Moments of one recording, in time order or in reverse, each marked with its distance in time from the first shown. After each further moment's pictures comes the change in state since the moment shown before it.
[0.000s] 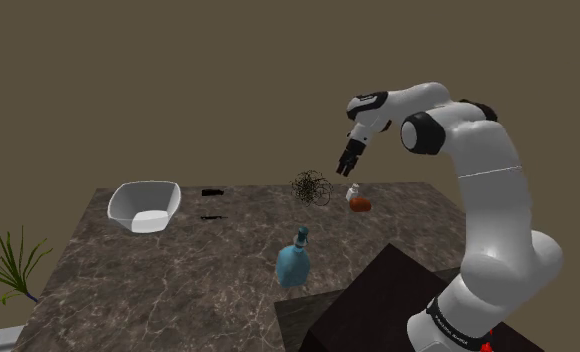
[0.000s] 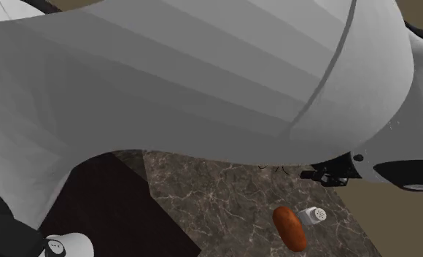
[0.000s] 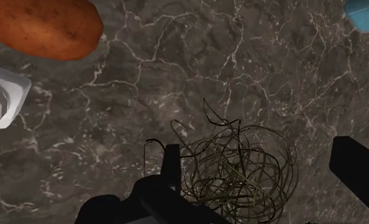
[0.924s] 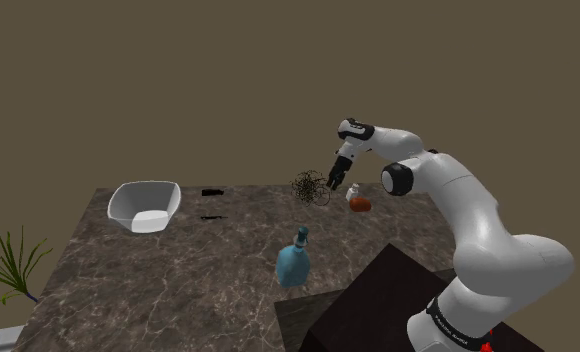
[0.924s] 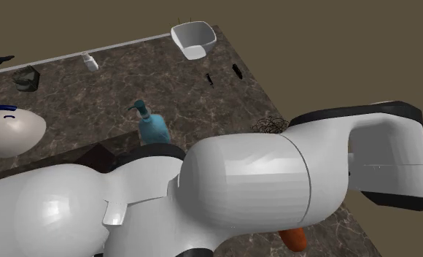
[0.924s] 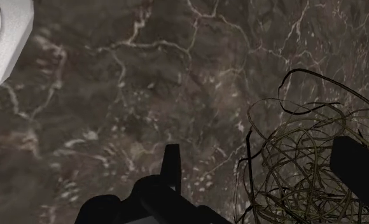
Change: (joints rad) arm -0.219 0.552 0.123 0.730 0.064 -0.200 0.085
